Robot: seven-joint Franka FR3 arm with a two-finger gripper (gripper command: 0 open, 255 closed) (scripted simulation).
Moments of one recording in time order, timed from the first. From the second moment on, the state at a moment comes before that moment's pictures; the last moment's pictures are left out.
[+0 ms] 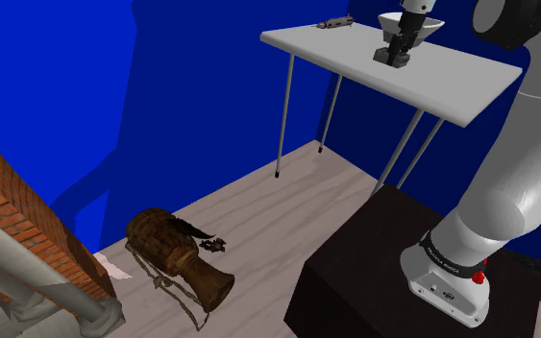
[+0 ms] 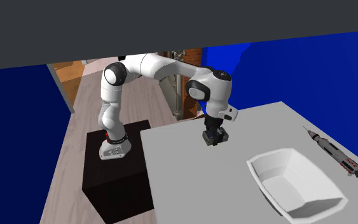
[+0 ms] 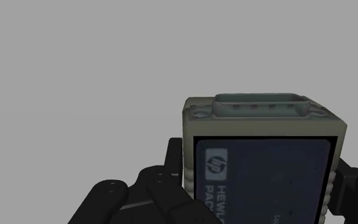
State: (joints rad) arm -0.21 0.28 -0.63 -1.51 0.17 1.75 -0.80
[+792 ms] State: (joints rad) arm -0.22 0.29 -0.63 -1.45 0.17 1.69 -0.80
